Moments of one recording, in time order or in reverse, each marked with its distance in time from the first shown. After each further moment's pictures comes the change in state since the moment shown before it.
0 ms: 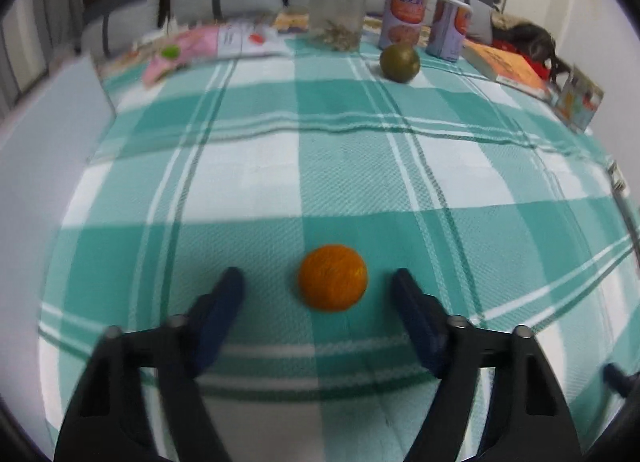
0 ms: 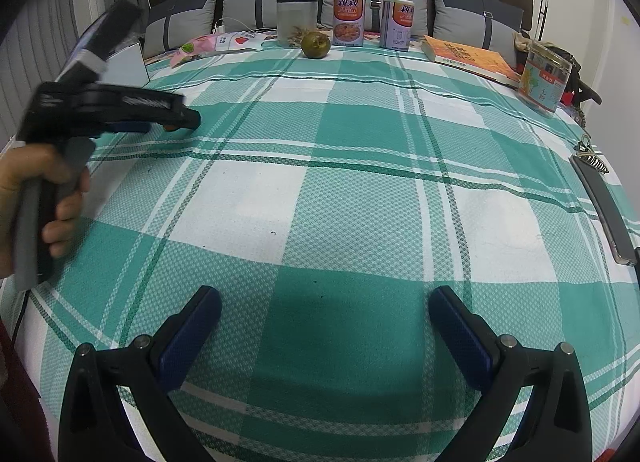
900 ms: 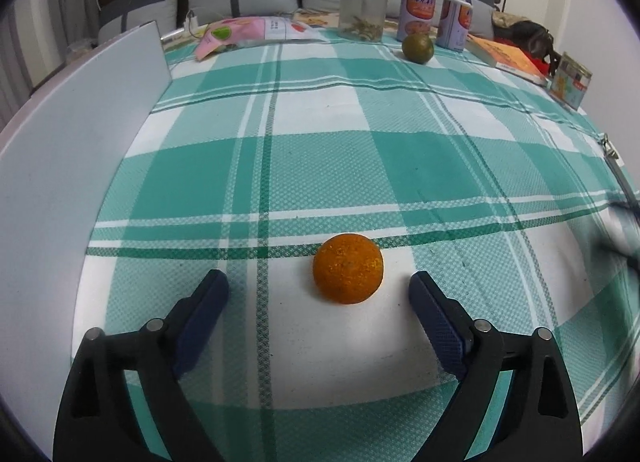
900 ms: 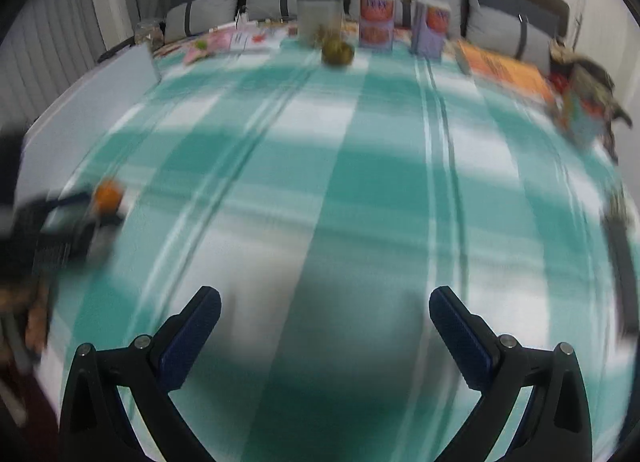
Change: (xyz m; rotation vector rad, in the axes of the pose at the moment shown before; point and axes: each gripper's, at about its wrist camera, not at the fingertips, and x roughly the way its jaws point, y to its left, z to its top) left arm -0.043 0.047 -0.067 -0.009 -0.006 0.031; right arm 0.029 -0.006 0.087 -0.087 0.045 0.087
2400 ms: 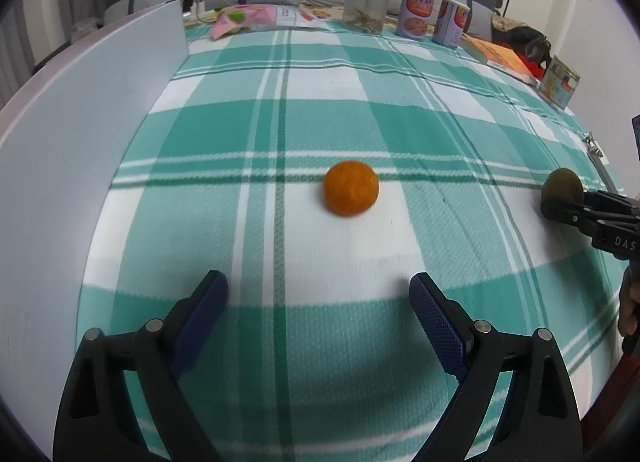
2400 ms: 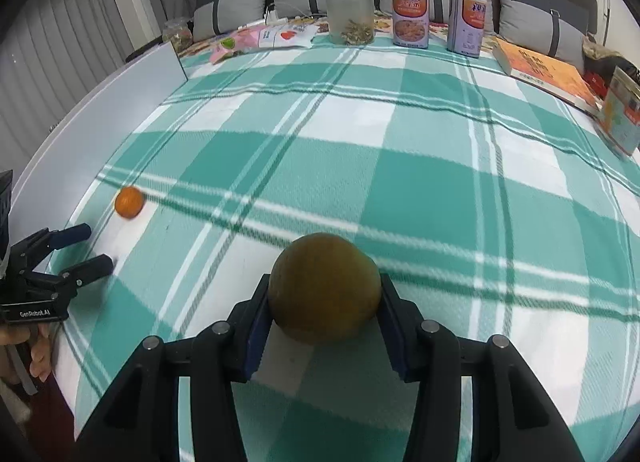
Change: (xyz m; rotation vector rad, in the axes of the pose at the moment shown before) left arm -0.033 0.011 -0.038 -0.049 0.029 -0.045; right arm 0.013 -0.001 -0.006 -0.006 0.036 0.143
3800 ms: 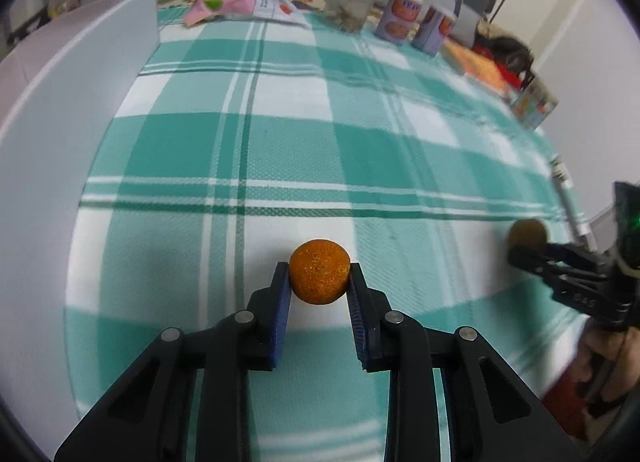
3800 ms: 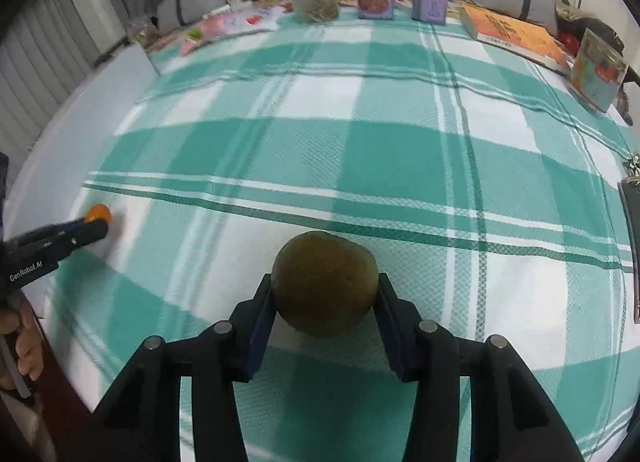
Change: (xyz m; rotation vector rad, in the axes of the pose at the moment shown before) left arm -0.021 0.005 0.041 -0.081 0.097 -0.192; right arm -0.021 -0.002 0.000 0.111 0.088 -0.023
